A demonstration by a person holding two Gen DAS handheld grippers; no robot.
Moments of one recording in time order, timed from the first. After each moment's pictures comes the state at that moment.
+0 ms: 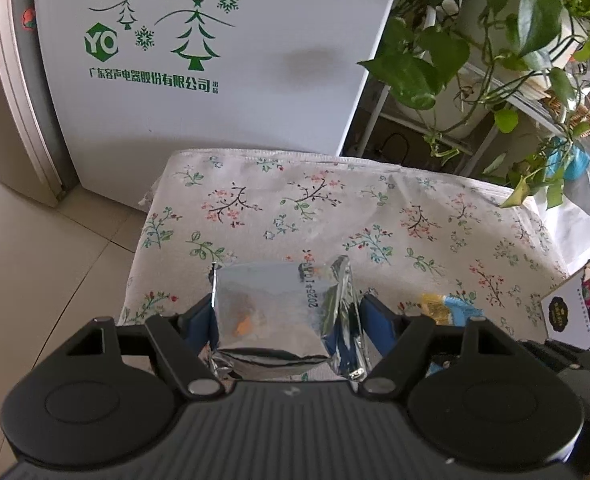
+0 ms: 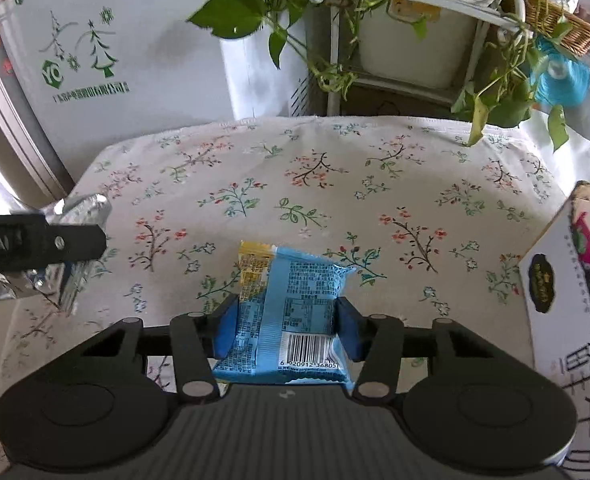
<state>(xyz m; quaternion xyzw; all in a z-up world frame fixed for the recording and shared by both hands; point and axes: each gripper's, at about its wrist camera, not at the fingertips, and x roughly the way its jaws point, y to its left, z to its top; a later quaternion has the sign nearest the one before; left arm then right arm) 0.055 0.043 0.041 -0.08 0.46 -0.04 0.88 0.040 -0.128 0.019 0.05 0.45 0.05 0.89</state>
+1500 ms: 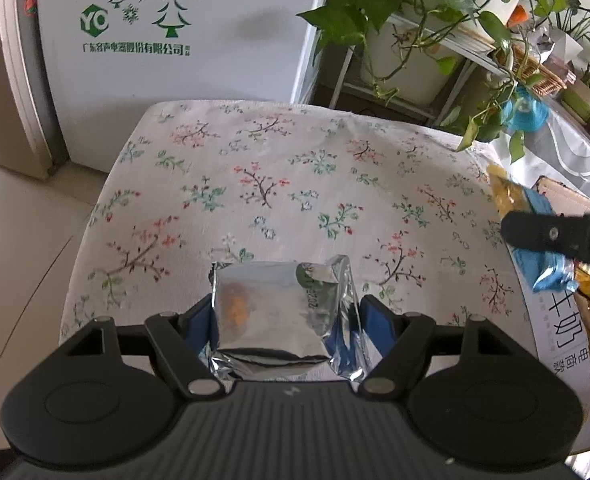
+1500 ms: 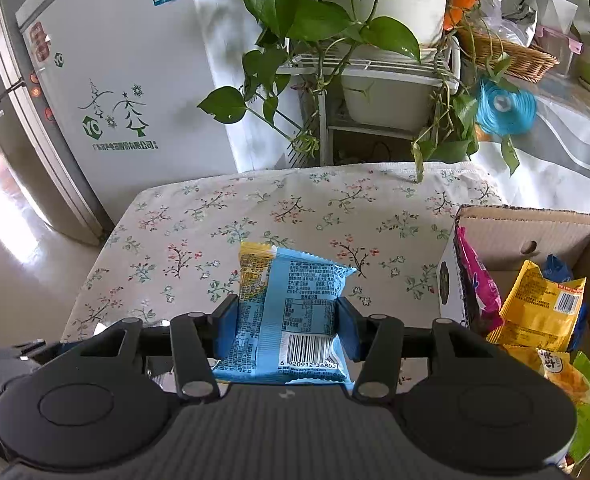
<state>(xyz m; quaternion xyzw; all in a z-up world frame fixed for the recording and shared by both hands) -0.033 0.001 0.023 -0.08 0.45 -0.05 0.89 -0.028 -0.180 0.085 0.07 0.40 0.08 0.91</state>
